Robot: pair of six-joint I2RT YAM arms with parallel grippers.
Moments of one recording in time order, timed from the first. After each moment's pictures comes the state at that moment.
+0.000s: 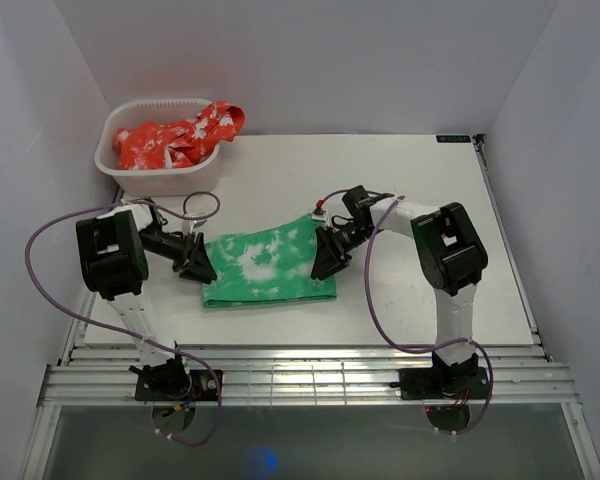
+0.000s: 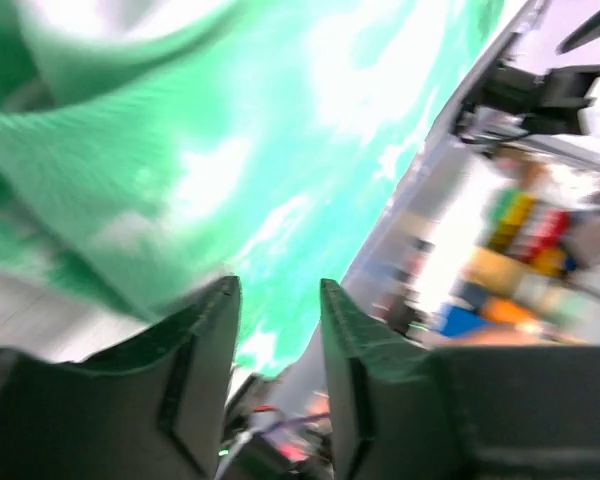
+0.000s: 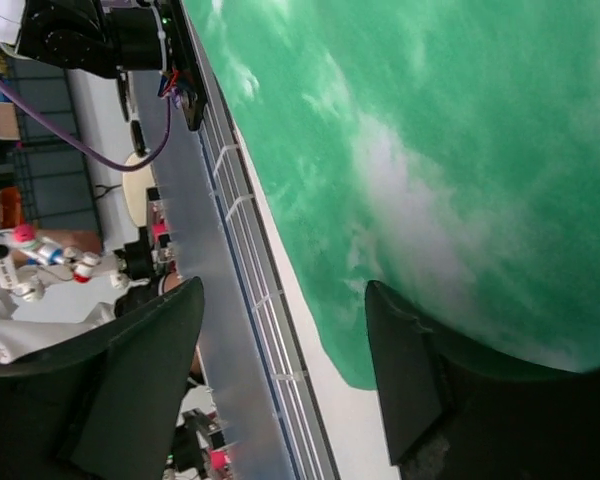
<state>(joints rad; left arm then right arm) 0.24 2.01 1.20 -1.22 0.85 0.55 0.48 2.07 1.31 -0.69 -1.15 -0.12</state>
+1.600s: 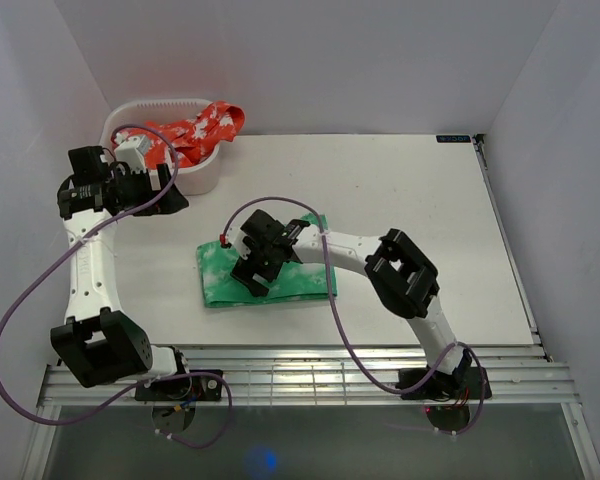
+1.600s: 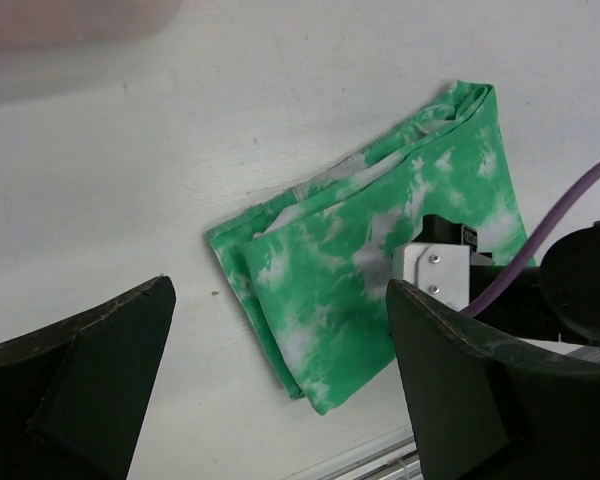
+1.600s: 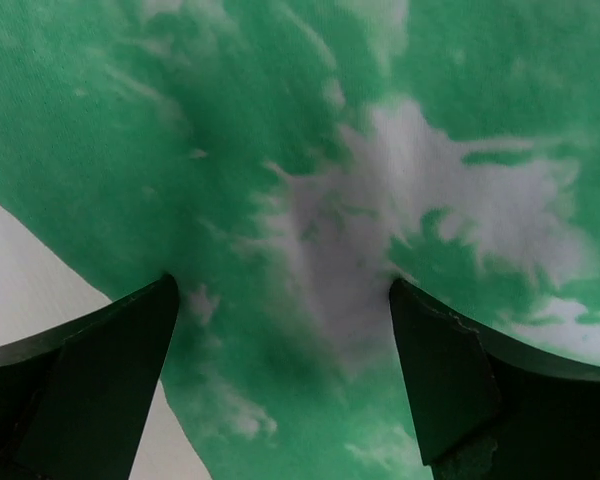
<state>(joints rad) 0.28 1.35 1.42 -0.85 0.60 0.14 1.02 2.13 1.65 -0.52 -0.22 -0.19</state>
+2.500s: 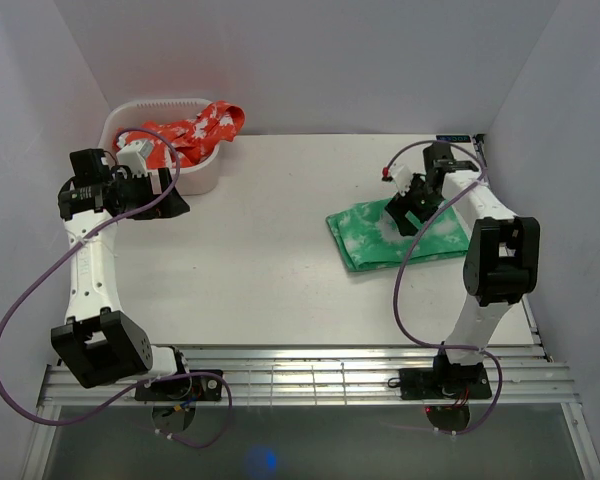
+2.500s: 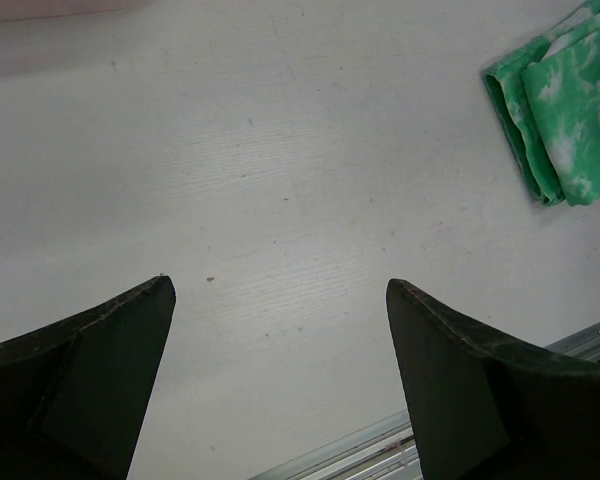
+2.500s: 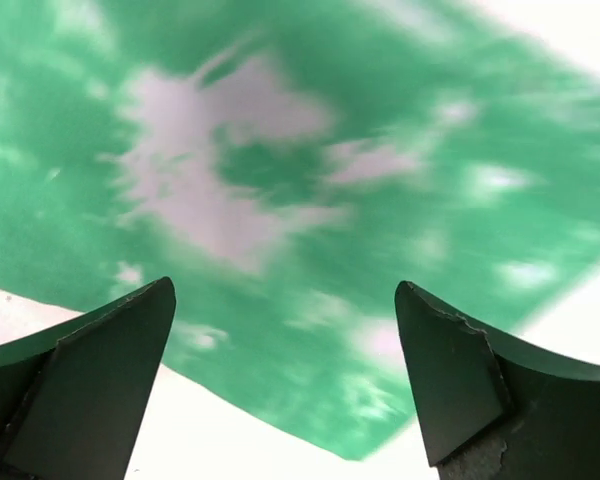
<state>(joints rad) 0.29 1.36 1.40 -0.89 0.60 0.16 0.10 1.85 1.41 -0.81 -0.29 -0.82</state>
